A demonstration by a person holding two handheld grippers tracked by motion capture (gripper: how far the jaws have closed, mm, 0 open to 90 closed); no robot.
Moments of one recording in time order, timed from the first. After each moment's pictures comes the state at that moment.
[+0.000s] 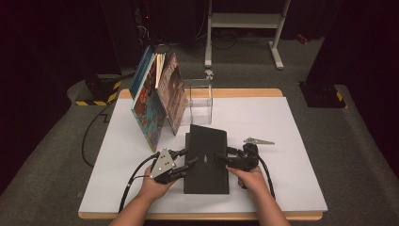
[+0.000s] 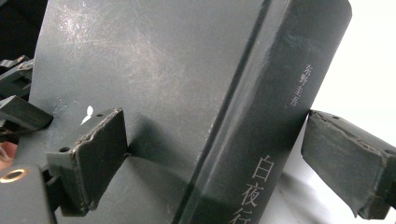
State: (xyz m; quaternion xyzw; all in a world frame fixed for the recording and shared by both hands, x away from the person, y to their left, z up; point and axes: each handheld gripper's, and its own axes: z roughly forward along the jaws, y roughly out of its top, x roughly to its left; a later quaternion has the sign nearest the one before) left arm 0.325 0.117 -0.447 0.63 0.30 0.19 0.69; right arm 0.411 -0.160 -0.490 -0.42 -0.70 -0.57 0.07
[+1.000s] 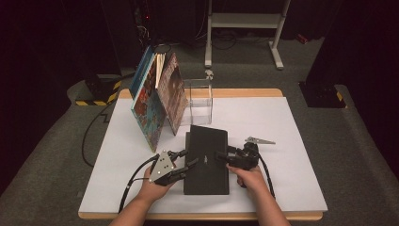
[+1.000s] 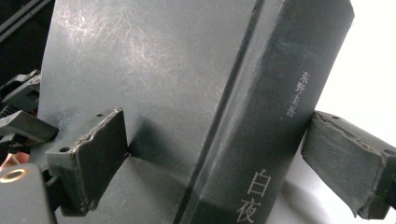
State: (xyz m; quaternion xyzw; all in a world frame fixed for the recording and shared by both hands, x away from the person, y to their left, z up) left arm 0.320 0.118 -0.448 0.62 0.27 0.20 0.70; right arm 0.415 -0.162 -0.492 -0.41 -0.68 -0.60 0.09
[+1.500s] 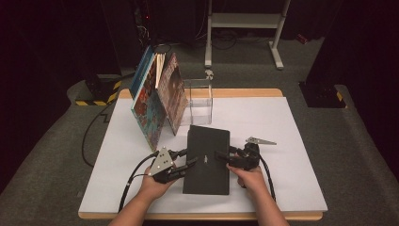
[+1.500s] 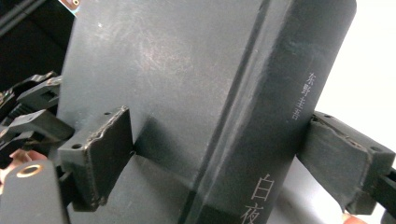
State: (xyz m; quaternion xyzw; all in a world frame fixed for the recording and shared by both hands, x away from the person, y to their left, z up) left arm 0.332 0.122 -0.449 0.63 0.33 0.15 0.69; right arm 0.409 -0.162 -0.485 -0.41 -0.69 -0.59 0.06
